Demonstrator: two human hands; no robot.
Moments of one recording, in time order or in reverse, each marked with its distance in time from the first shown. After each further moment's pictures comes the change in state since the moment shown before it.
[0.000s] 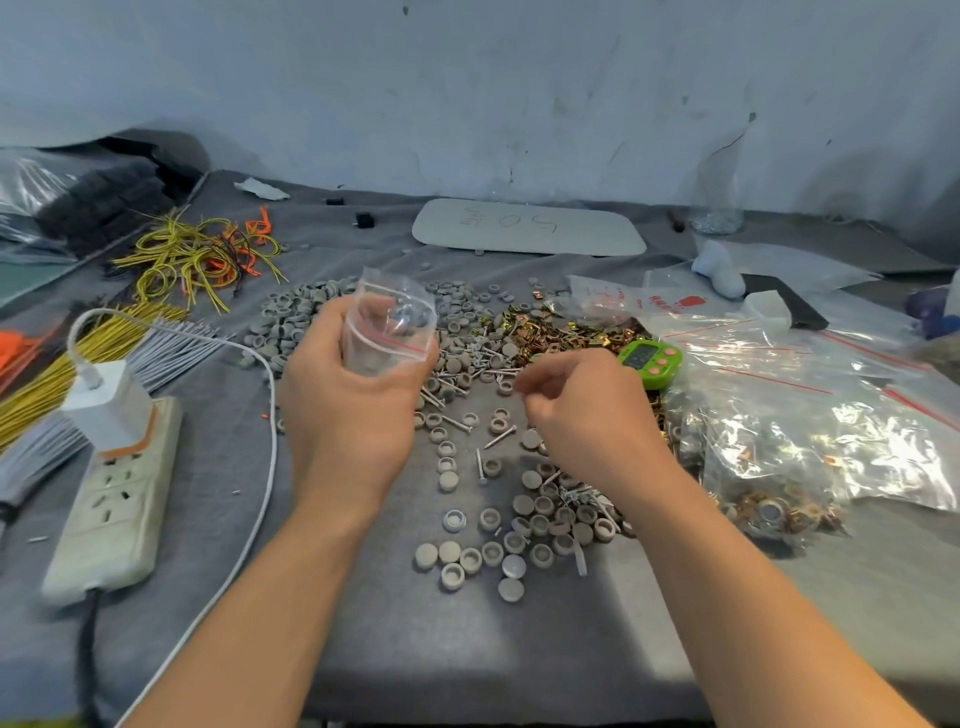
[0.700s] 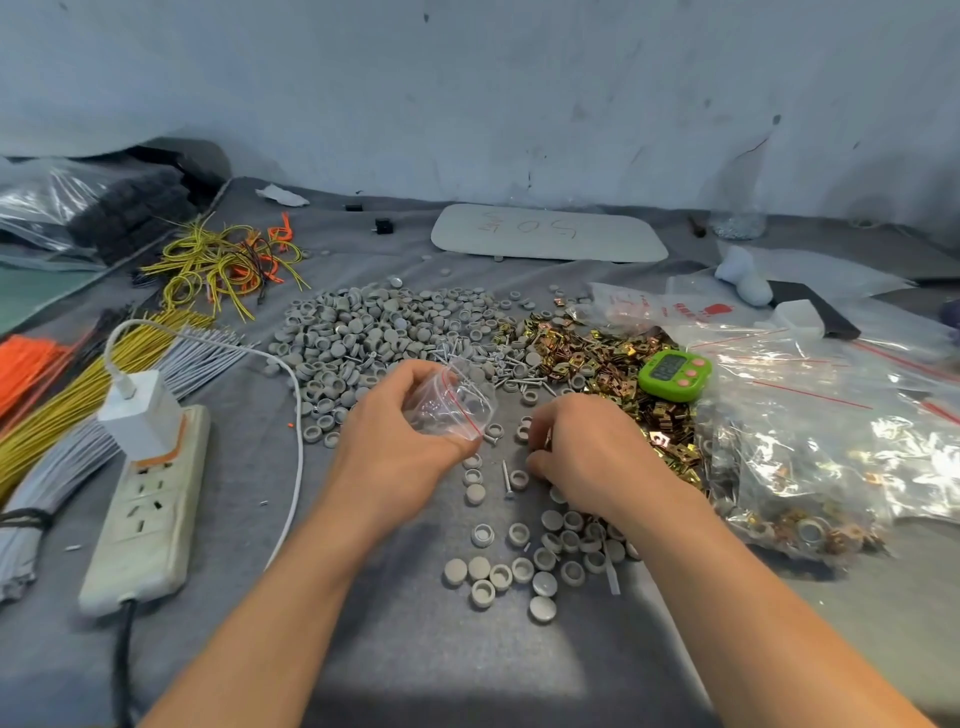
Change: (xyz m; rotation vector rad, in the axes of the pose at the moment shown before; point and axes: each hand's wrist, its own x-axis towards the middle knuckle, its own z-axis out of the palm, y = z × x) left_hand -0.001 -0.028 -0.016 0.143 -0.462 -0.146; right_hand 0.009 0.001 0.018 -0.511 -0.324 -0.024
